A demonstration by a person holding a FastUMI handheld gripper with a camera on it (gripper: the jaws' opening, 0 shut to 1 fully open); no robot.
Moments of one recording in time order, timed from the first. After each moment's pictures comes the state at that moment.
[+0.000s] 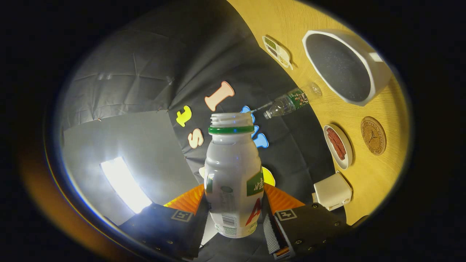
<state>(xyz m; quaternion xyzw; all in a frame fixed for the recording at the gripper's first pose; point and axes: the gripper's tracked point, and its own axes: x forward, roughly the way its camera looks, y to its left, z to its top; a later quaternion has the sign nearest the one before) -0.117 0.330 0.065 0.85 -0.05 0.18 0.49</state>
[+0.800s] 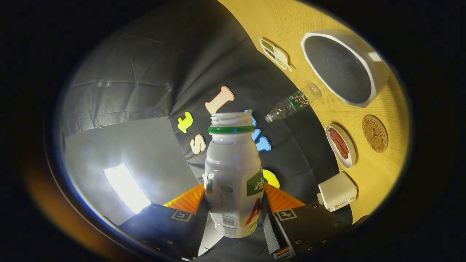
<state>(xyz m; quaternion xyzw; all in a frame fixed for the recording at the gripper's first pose) -0.120 0.320 0.066 0.87 -0.06 0.17 0.47</state>
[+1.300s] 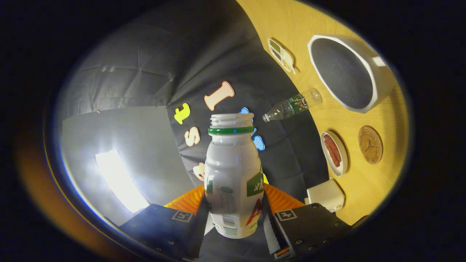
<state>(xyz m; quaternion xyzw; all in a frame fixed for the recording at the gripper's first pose) -0.116 0.348 0.047 0.81 -0.03 0.17 0.56</state>
